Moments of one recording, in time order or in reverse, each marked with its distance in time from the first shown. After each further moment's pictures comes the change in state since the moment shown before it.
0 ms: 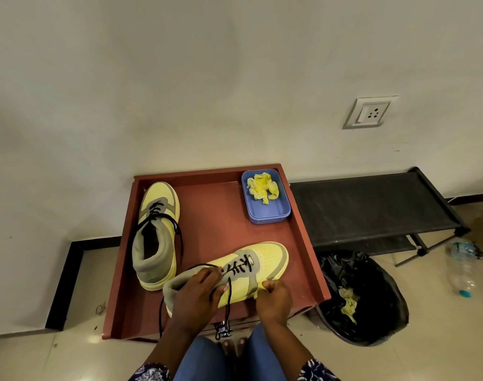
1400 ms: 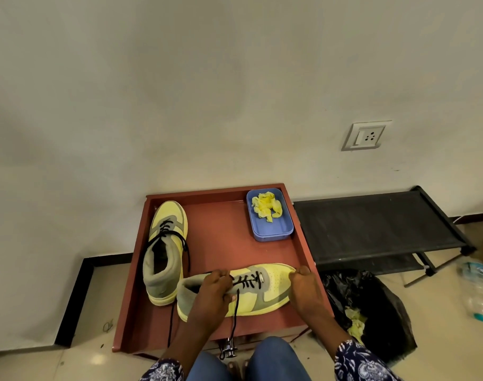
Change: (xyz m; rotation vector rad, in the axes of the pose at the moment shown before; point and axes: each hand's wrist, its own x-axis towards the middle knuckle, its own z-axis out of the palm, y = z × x) left_hand 0.031 0.022 -0.012 -0.245 -0.207 -0.152; right_hand 0.058 -0.024 -0.059 -0.531 -0.132 -0.315
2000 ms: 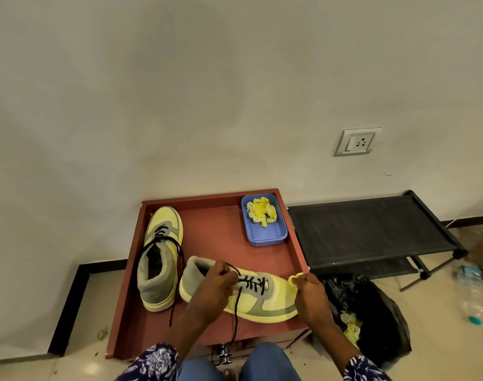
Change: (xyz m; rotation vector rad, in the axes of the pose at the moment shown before) left_hand 0.022 0.016 -0.008 0.043 -0.074 0.164; right_hand -0.012 0.017 -0.024 0.282 0.039 -0.023
